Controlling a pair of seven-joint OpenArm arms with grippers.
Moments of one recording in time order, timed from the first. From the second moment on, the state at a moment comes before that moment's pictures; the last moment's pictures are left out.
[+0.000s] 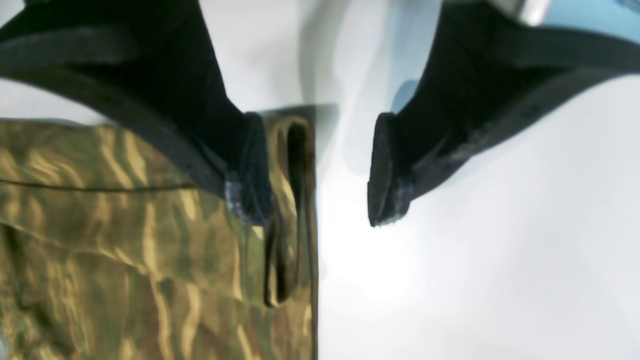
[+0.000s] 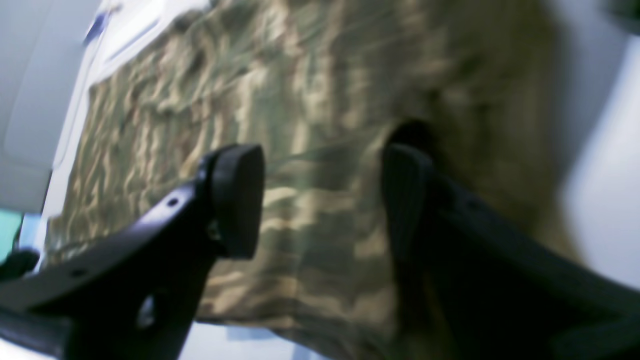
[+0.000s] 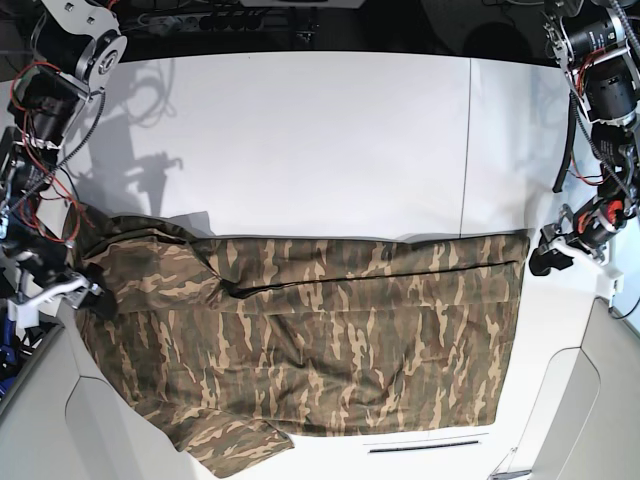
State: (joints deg) left arm -10.6 -26.3 -26.9 58.5 -39.9 -30.2 44.3; right arm 17.4 12.4 35.1 67.5 35.1 32.1 -54.9
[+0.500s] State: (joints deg) left arm -5.5 -24.5 -30.6 58.5 -45.0 -30.2 44.6; right arm 2.0 13.1 42.9 70.4 36.6 31.8 -50.1
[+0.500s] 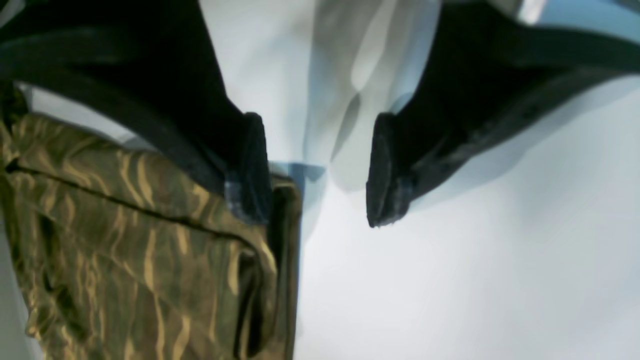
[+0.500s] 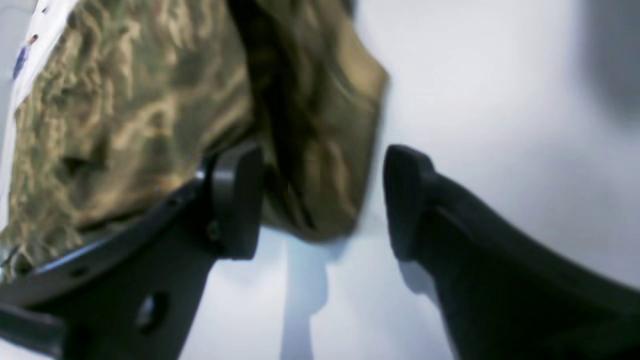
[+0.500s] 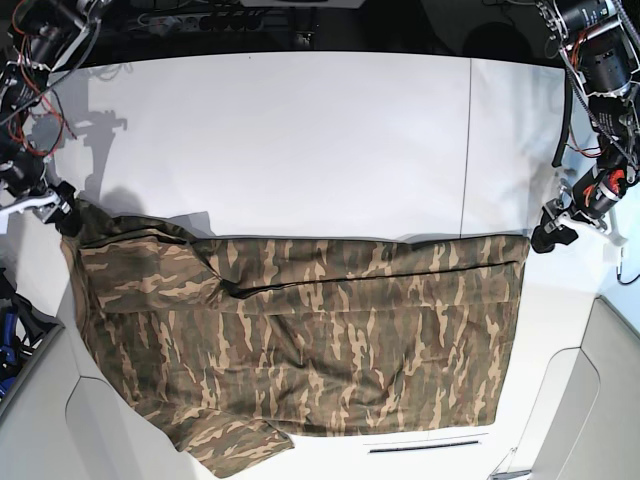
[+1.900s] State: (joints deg) left arm -6.0 -21.2 -23.8 58.9 -37.9 -32.1 36.1; right arm 4.9 13.3 34.1 59.0 38.4 32.8 -40.6
